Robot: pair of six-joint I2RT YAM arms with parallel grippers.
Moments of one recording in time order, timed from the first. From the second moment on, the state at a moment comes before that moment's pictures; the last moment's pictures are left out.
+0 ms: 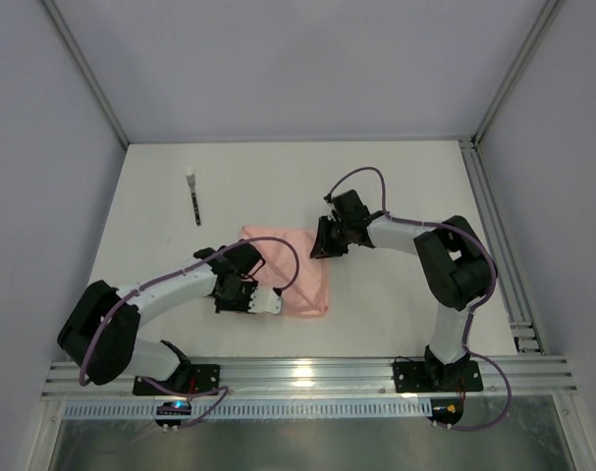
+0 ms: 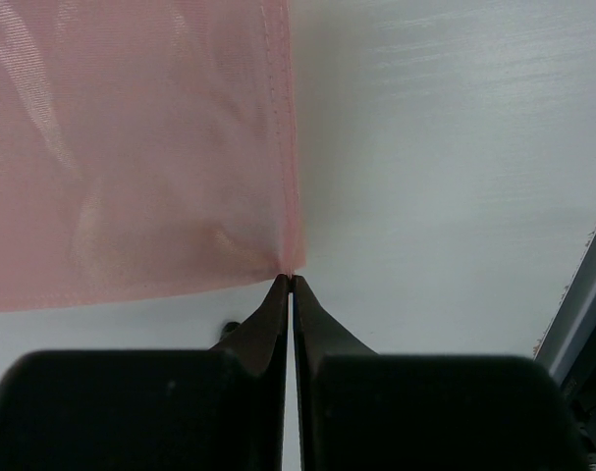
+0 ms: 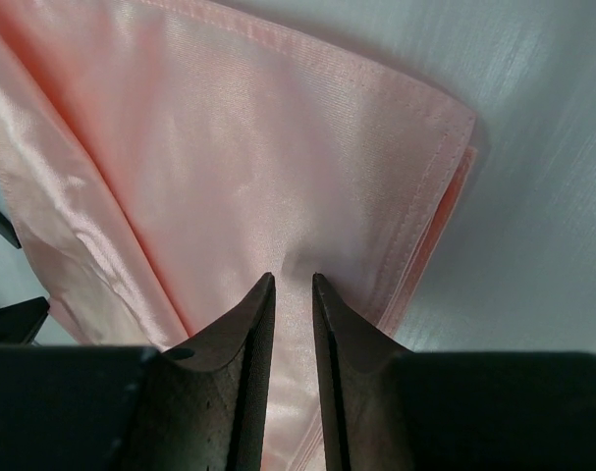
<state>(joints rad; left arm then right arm) -0.67 1.37 0.75 -0.82 0.12 1.04 0.52 1.87 1.08 -0.16 -0.34 0.54</state>
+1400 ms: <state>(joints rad) -0.64 1.38 0.75 -0.79 0.20 0.91 1.02 1.05 0.56 -0.18 -0.26 -0.23</state>
